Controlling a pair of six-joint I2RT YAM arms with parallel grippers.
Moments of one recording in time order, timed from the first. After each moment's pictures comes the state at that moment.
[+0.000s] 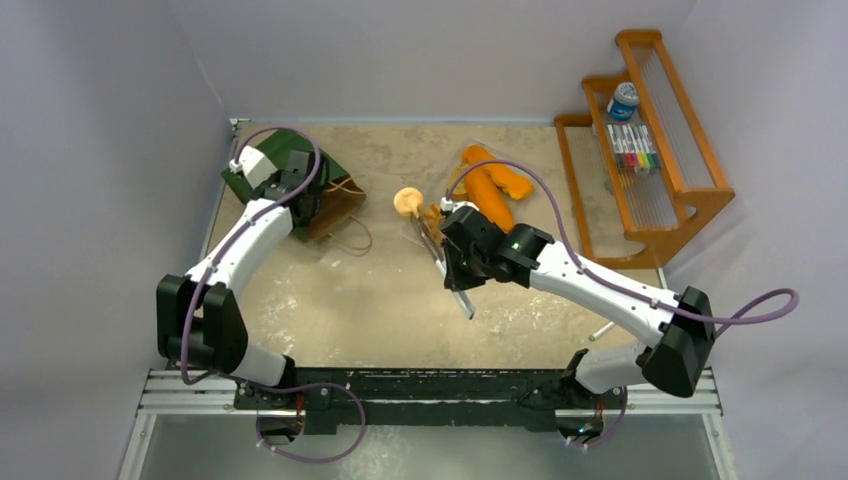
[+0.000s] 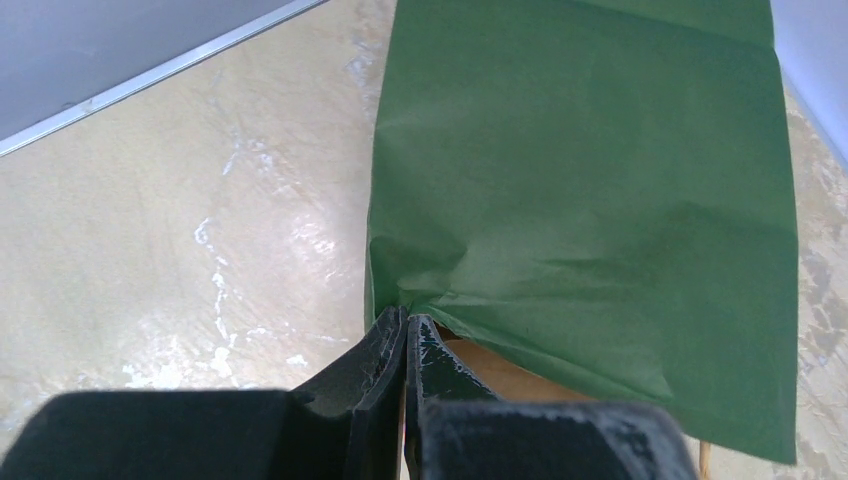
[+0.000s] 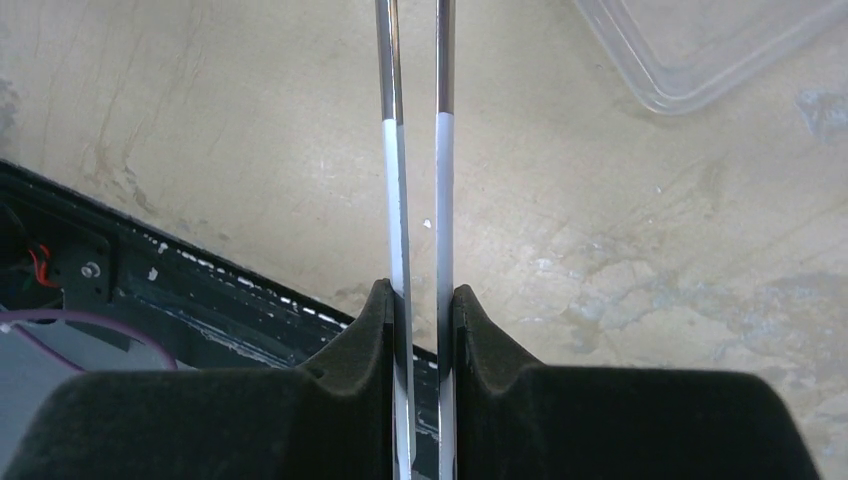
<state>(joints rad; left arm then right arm) -0.24 1.49 1.19 -0.68 -0.86 -1.03 0.92 1.38 1.20 -0.84 0.13 0.58</state>
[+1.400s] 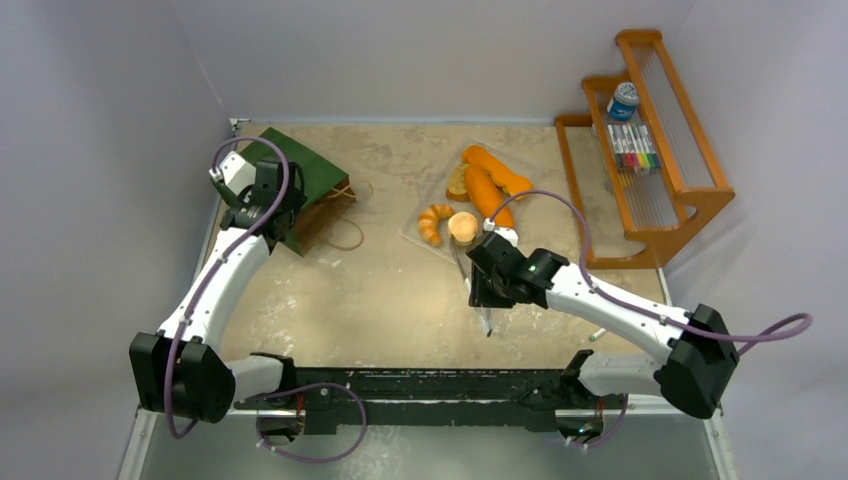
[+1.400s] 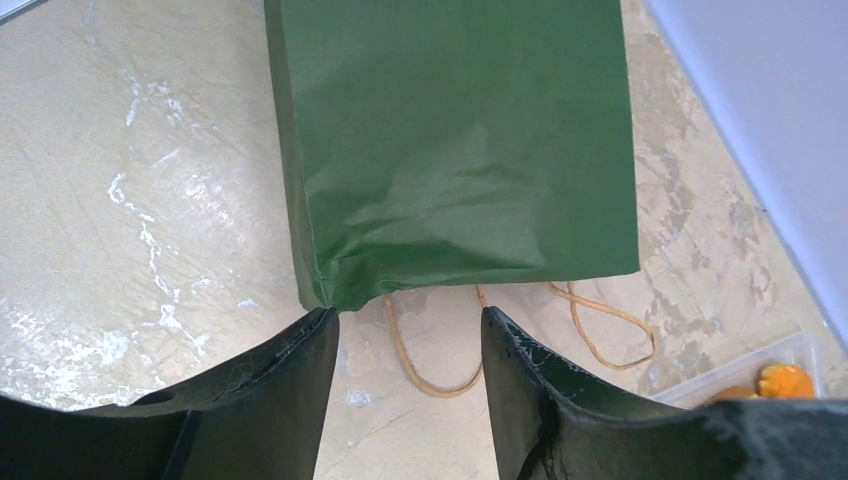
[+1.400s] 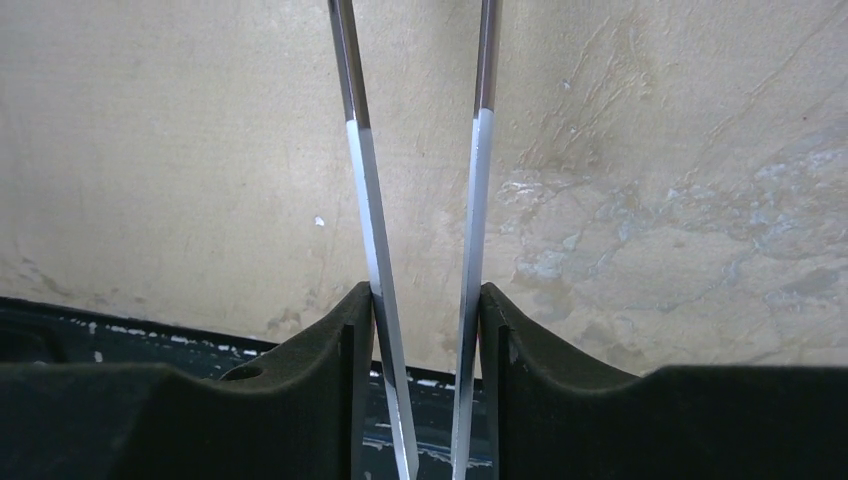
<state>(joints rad) -0.16 1.24 1.07 -0.61 -0.55 -0.95 0.86 1.25 0.88 -0.78 0.20 0.85</state>
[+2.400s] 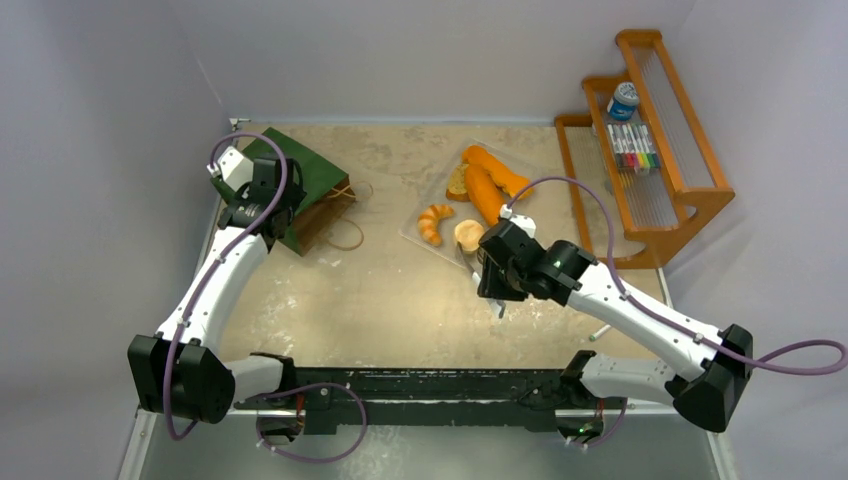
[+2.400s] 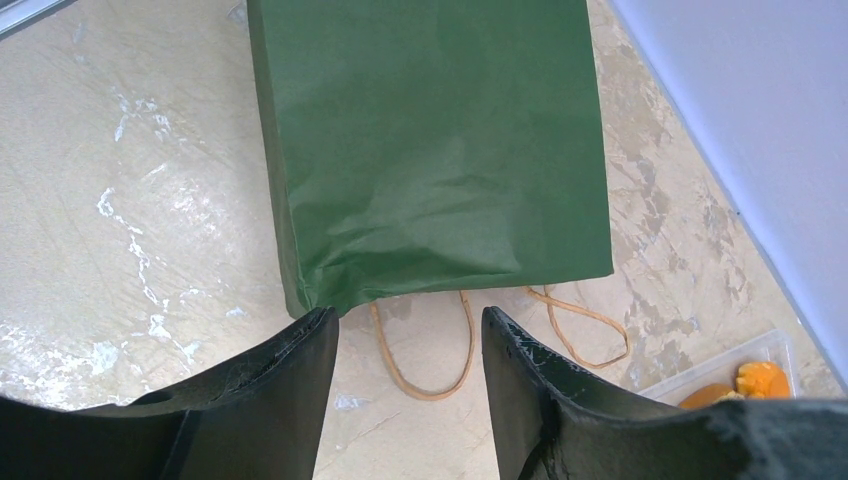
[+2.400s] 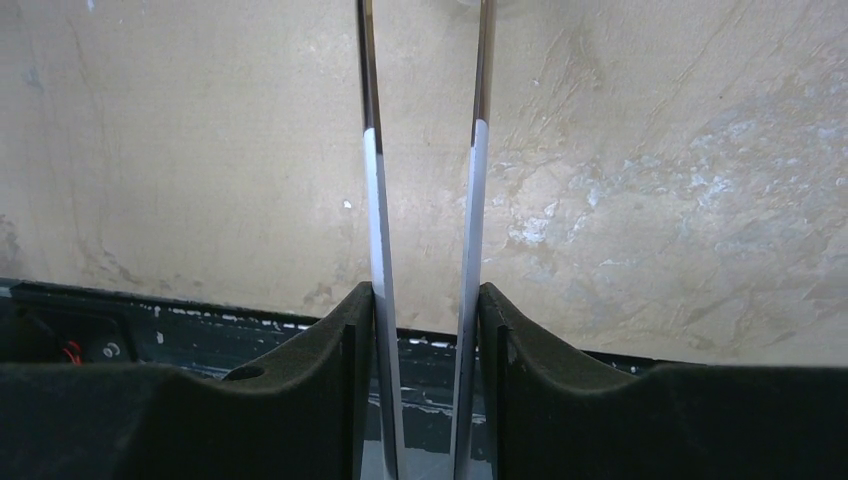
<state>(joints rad) -0.16 1.23 1.10 -0.61 -0.55 -0.94 0.86 1.13 1.02 -0.97 0.25 0.89</state>
